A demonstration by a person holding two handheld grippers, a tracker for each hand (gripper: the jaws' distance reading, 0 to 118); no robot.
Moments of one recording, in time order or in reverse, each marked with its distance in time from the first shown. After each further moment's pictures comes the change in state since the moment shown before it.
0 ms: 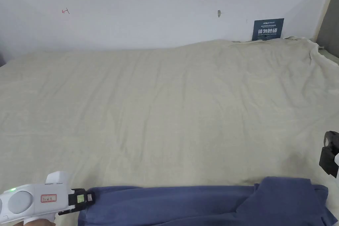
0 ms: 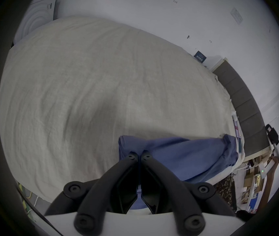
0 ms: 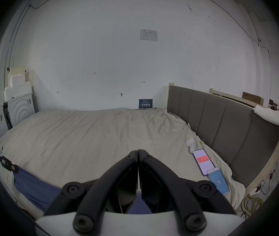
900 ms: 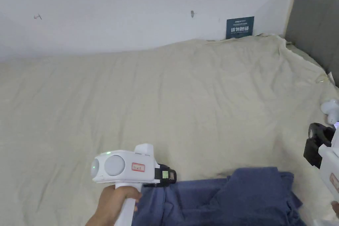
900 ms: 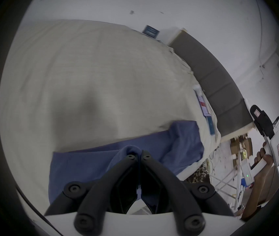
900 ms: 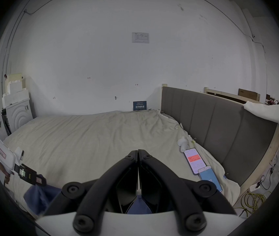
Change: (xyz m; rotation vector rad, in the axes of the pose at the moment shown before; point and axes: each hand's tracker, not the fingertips) left arm 0.271 -0.003 -0.081 -0.151 -0.327 -0.242; right arm 0.050 -0.006 0.026 0.026 -0.037 -0.045
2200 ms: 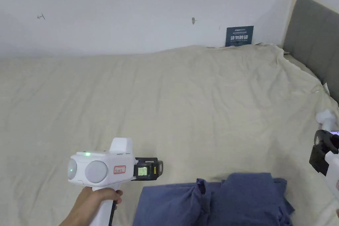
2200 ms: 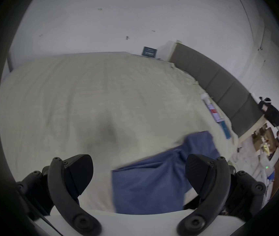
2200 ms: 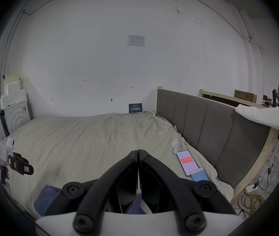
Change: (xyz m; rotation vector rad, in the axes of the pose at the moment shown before) left arm -0.023 -0.019 0.062 0.213 0.266 -0.126; right arm 0.007 0.007 0.011 0.010 -0.013 0.002
